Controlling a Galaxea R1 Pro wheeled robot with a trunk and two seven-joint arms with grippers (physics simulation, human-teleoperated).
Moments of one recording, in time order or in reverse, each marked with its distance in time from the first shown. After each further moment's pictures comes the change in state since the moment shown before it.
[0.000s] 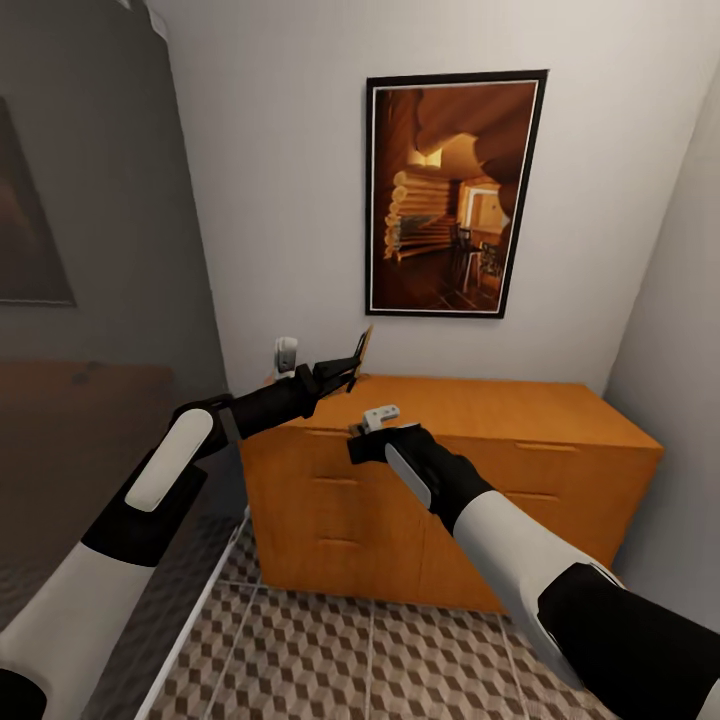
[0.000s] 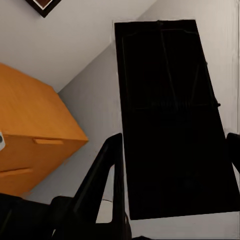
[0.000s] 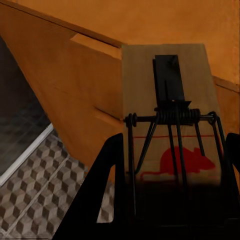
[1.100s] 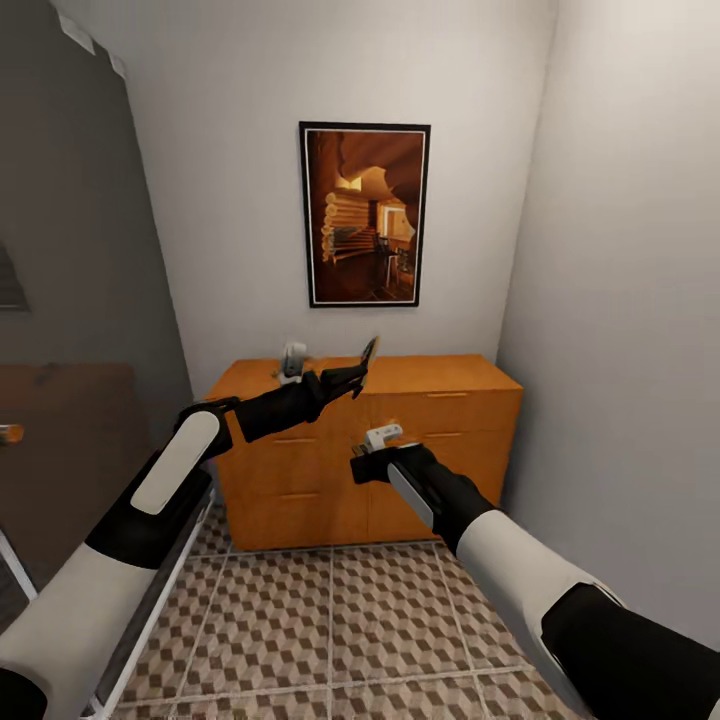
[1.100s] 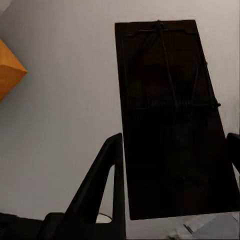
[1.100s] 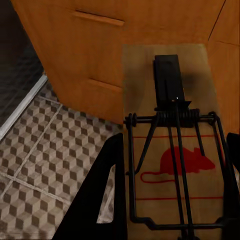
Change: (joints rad) left arm 0.000 -0.001 -0.027 0.000 -0.036 0.005 0.004; right arm 0.062 -0.009 0.005 0.006 0.007 -0.010 0.001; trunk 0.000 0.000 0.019
